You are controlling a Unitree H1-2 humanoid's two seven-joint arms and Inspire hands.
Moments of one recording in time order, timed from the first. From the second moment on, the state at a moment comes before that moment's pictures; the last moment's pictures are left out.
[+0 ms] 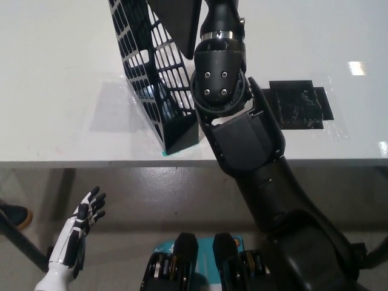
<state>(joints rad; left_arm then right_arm) -0.05 0.19 0.06 0.17 -0.05 -0.21 -0.11 -1.13 0.22 0.05 0.57 -0.40 -0.05 -0.54</state>
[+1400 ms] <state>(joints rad) -0.06 0.19 0.05 0.17 -0.03 -0.19 -0.11 -1.20 0.22 0.08 1.00 -0.24 -0.29 -0.44</state>
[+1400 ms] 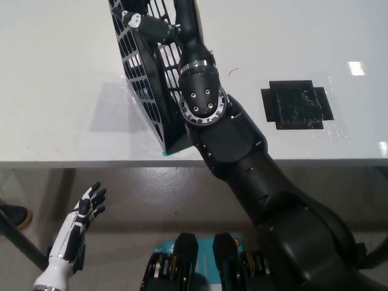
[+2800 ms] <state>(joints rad) -0.06 0.19 0.05 0.18 -0.03 -0.19 -0.11 -0.09 -0.12 0.21 -0.38 -0.23 -0.20 -0.23</state>
